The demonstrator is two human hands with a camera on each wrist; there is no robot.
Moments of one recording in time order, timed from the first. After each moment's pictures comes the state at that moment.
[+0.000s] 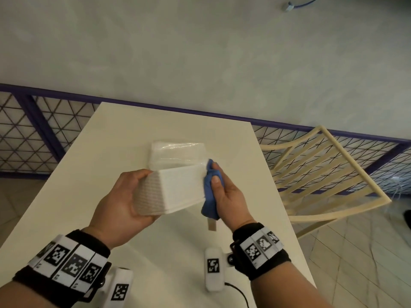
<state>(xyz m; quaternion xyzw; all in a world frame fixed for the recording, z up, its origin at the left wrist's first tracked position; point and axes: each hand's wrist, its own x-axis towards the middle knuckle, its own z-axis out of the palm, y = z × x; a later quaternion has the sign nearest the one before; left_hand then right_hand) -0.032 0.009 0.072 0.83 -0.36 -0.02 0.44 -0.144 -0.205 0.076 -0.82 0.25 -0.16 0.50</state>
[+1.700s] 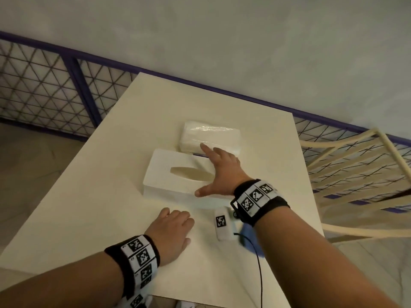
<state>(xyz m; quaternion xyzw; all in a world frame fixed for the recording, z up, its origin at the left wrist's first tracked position) -0.071 -0.006 -0.047 0.85 -0.51 -0.14 0.02 -0.047 -0.212 0.044 -0.97 0.11 0.13 0.18</state>
